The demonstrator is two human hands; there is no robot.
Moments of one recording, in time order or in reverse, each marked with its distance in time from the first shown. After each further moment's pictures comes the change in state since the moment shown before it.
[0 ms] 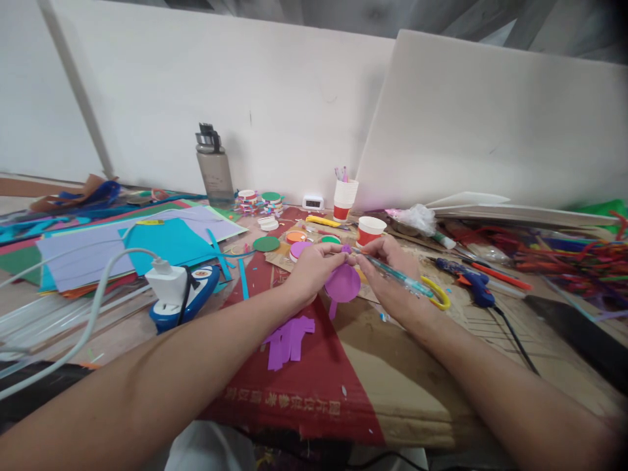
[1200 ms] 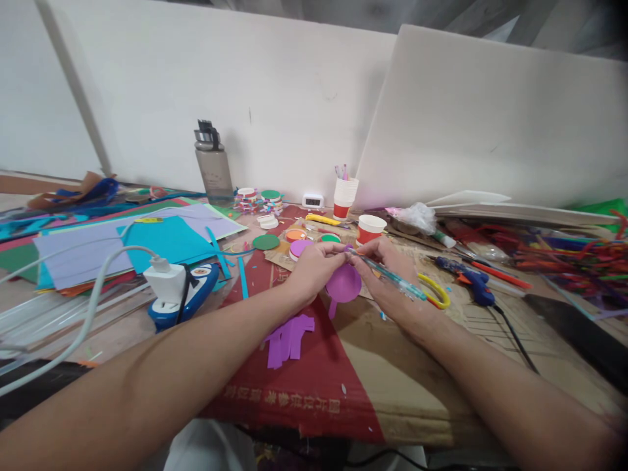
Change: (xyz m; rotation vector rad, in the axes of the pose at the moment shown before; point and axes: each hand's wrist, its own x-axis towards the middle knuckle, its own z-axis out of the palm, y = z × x) left_hand 0.000 -0.005 0.000 0.047 0.022 0.022; right_hand -0.004 0.007 0.007 -0.004 -0.029 -0.018
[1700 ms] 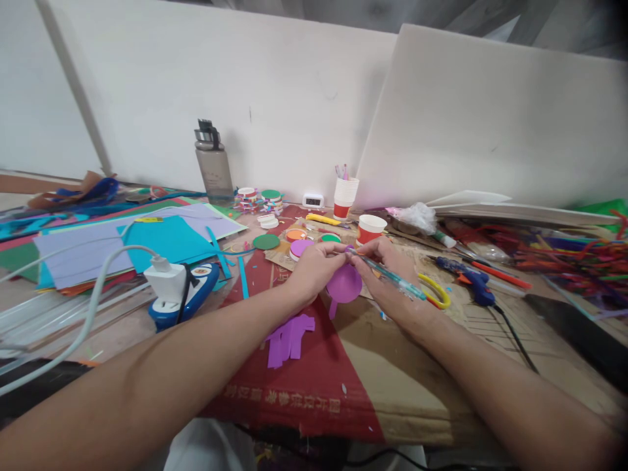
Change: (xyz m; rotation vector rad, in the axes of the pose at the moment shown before) left_hand 0.002 -0.002 0.000 0.003 -0.001 -0.009; right_hand 0.001 -0.001 -0.001 0.004 -0.011 -0.017
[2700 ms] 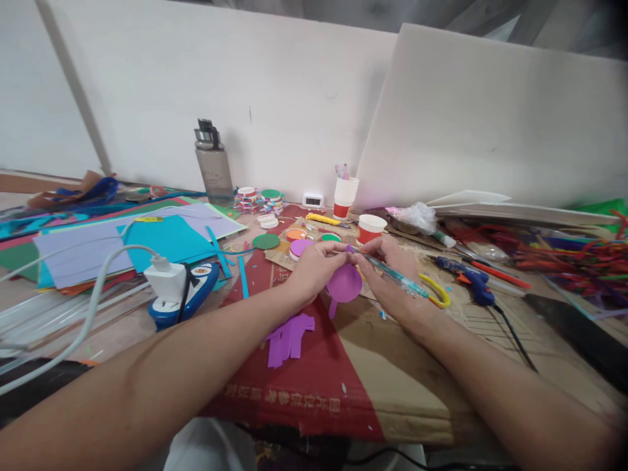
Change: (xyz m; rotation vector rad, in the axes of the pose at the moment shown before) left_hand -0.001 0.002 -0.001 0.049 -0.026 0.039; right_hand 0.000 0.001 -0.001 -0.059 0.039 0.028
